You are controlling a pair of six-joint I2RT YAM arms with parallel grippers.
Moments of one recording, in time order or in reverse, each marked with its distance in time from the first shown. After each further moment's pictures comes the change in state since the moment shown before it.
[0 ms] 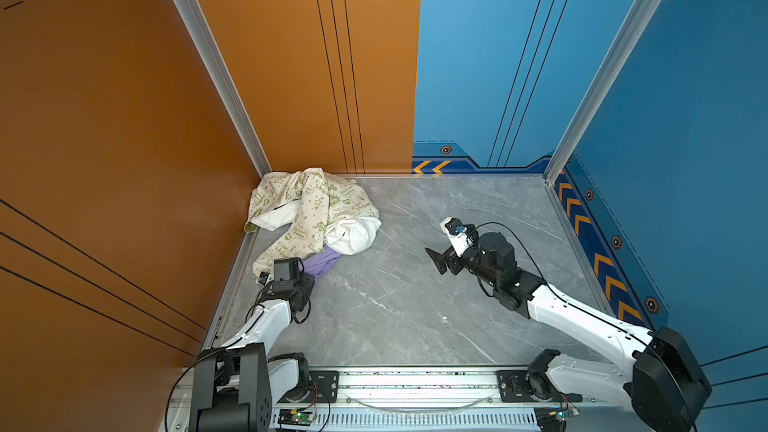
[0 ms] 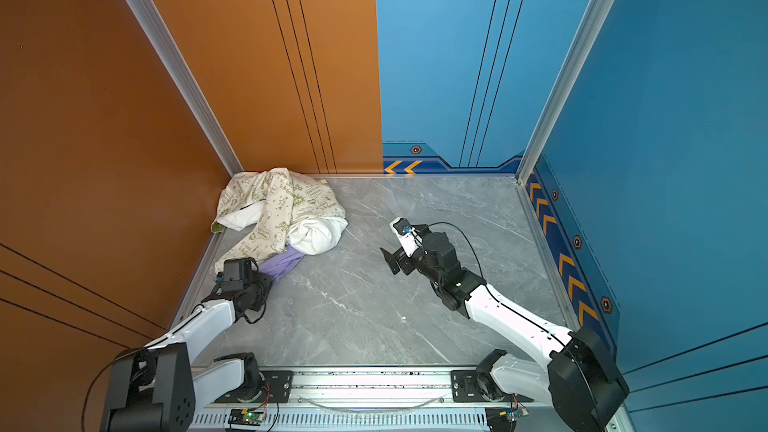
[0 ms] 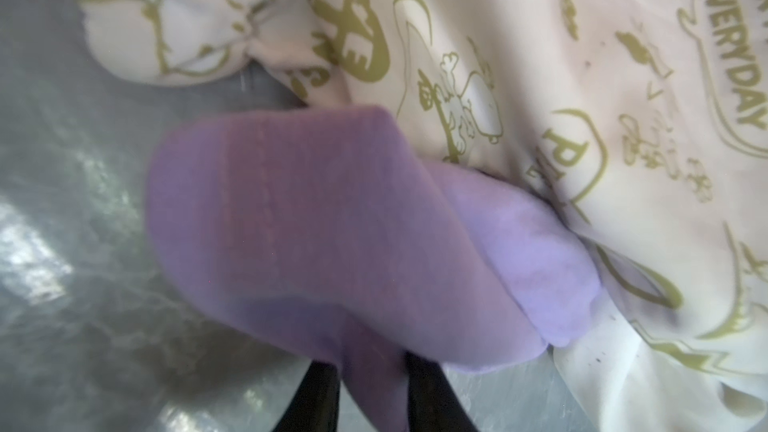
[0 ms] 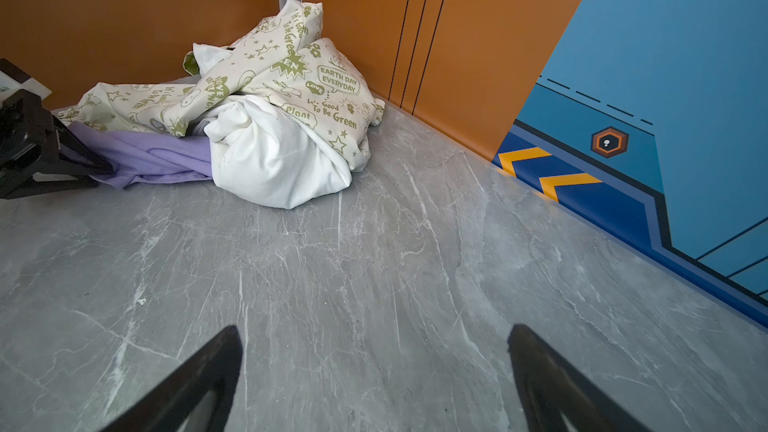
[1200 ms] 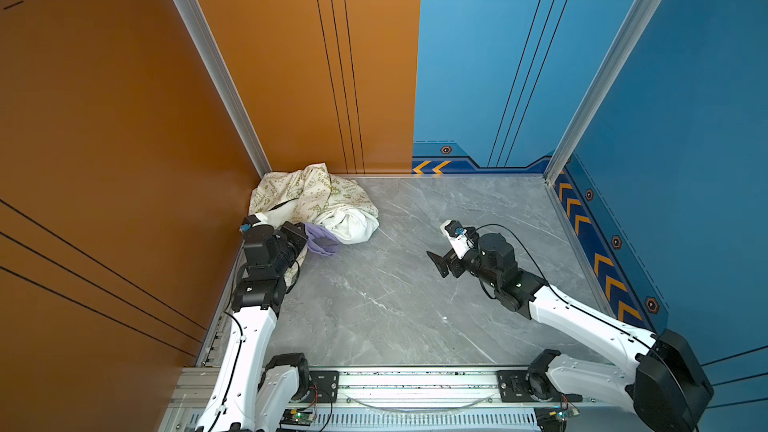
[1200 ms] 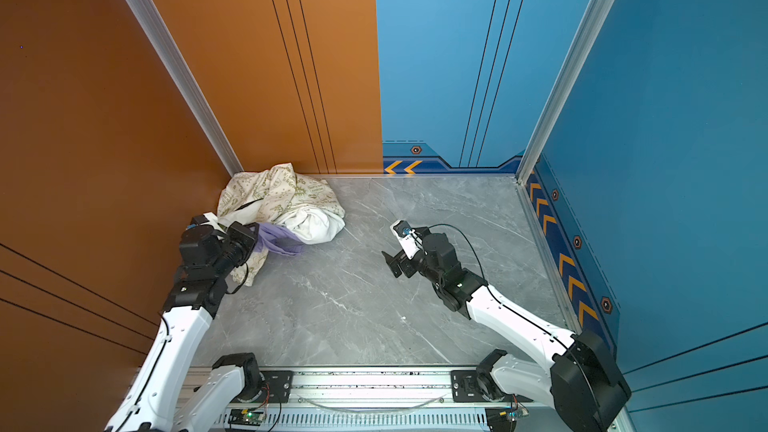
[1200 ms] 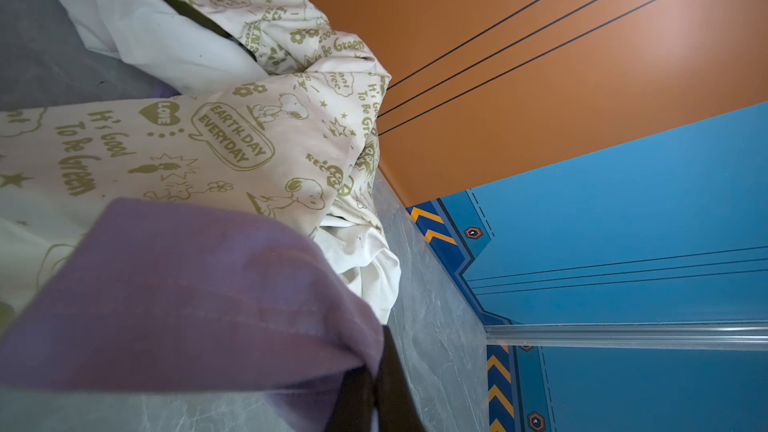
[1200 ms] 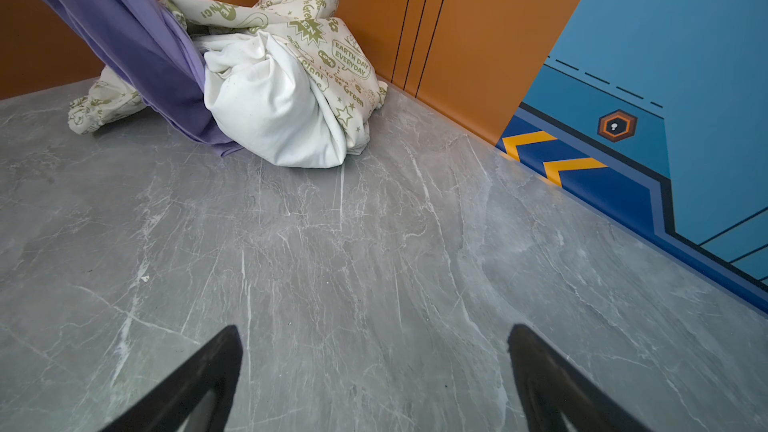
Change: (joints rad) left arm -0.032 -0.293 0.389 -0.082 0.172 0.179; right arm 0.000 -0.018 0.000 -0.061 0.000 -0.007
